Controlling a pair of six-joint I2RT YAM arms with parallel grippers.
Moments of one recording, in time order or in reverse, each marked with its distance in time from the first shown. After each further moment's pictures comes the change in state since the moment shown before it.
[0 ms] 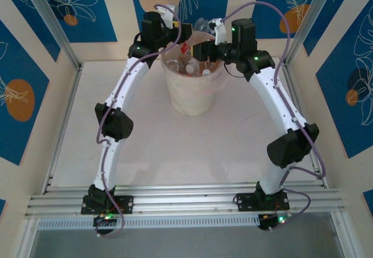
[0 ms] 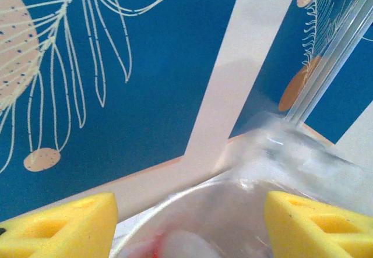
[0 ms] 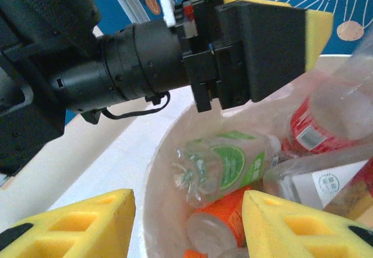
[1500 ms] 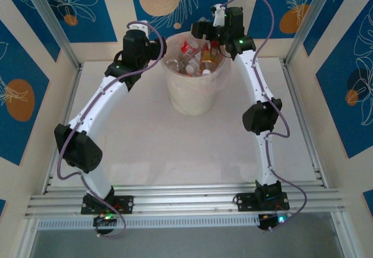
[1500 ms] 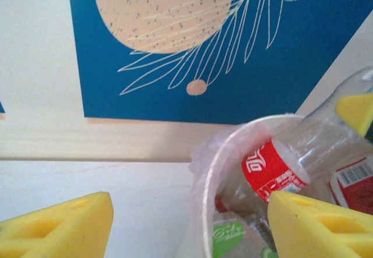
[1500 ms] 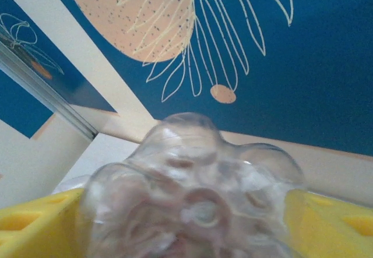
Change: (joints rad) left arm -0.010 -0.640 -0.862 0.078 -0.480 -0.103; right arm -0.096 0.663 0.742 -0.003 0.138 0.087
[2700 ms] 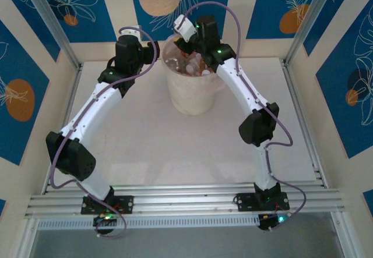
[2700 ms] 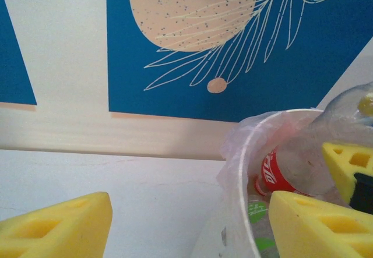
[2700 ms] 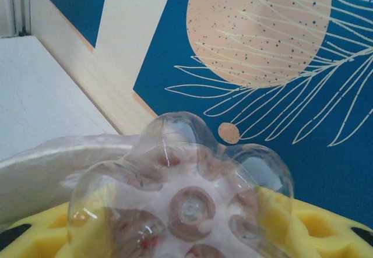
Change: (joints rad) left arm 0.028 -0.093 -0.121 0.039 -0.018 0.000; right arm 0.227 -0.230 -0.332 0.117 0.340 -0.824
